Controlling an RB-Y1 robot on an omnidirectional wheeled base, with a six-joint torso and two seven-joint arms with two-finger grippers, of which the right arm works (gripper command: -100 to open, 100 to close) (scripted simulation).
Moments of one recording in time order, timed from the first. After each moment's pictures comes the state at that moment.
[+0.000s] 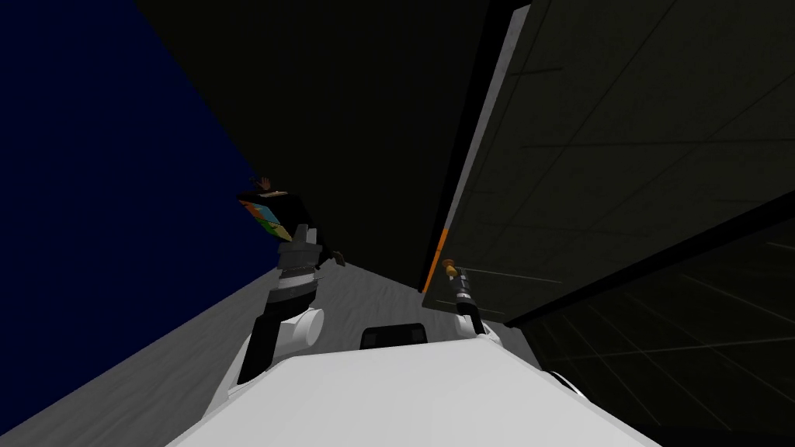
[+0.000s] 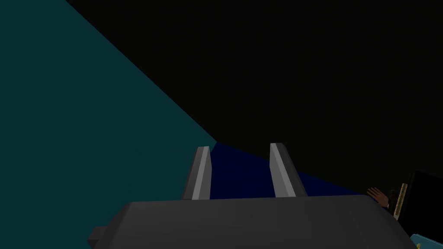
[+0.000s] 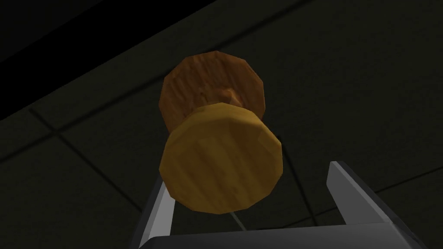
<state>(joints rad) -0.05 -0.24 -0.08 -0.61 -0.30 -0.90 -0.43</state>
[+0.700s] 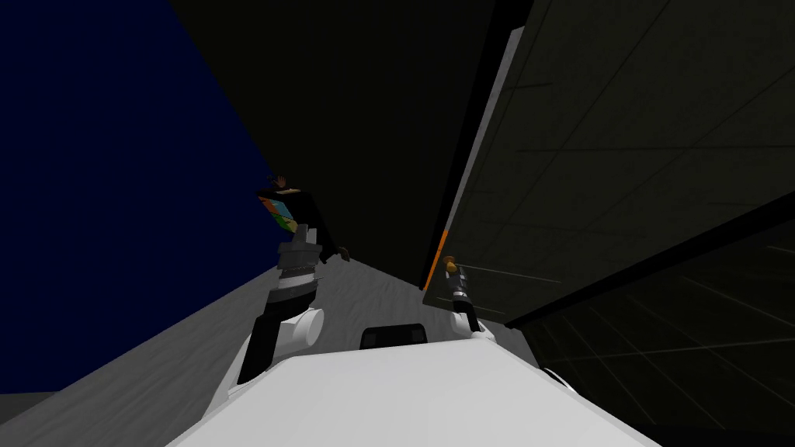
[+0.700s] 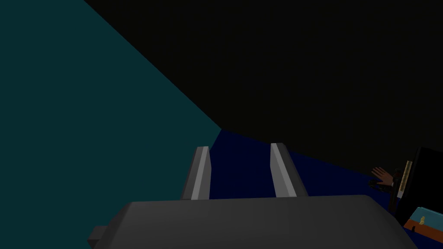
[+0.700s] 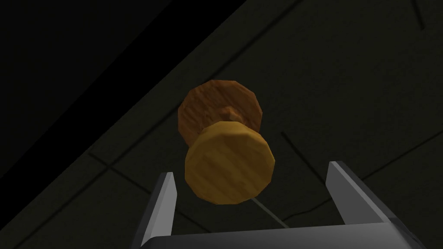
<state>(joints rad) -0.06 -0.22 -0.05 -0.63 -0.37 -0.89 -0.61</state>
